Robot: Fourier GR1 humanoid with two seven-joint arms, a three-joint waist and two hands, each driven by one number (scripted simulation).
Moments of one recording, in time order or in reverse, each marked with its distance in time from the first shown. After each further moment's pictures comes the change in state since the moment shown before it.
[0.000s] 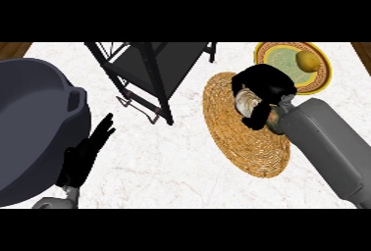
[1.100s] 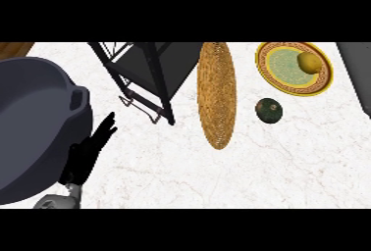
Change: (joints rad) left arm -0.017 -0.018 0.009 0.010 -0.025 -0.009 0.022; right arm -0.563 0.003 -0.421 0.443 -0.202 -0.039 -0.314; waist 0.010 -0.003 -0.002
